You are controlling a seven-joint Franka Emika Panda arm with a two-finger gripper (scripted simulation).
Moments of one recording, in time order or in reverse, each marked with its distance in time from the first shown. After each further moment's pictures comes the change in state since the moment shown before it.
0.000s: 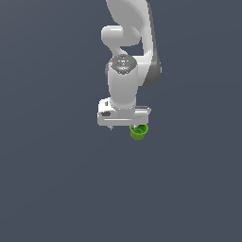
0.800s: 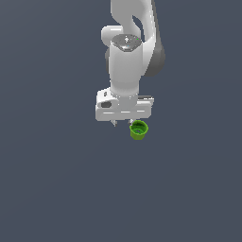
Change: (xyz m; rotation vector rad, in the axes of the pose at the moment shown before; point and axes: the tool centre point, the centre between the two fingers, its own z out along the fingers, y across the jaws) arm 0.011 0.000 -0.046 -0.030 0.066 -0.082
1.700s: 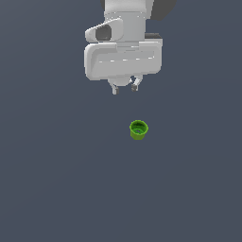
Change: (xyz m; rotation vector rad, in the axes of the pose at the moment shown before) arm 0.023 0.001 -0.172 -0.020 0.247 -0.272
